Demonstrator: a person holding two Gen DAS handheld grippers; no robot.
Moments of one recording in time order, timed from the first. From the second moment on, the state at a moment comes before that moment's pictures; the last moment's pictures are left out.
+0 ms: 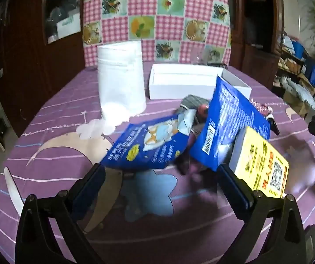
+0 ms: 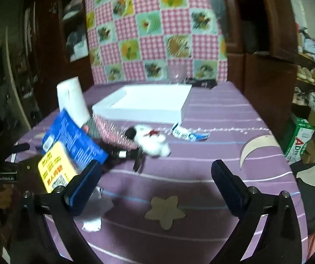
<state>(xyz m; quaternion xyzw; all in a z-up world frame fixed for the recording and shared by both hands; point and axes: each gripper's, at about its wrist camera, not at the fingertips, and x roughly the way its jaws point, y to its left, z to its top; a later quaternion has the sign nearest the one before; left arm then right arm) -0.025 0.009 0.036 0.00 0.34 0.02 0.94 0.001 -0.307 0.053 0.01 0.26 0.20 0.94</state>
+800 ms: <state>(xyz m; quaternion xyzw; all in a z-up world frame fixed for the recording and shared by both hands) -0.044 0.012 0.044 -0.02 0.28 0.04 0.96 -0.010 -0.300 0.061 -0.02 0.23 0.17 0.96</state>
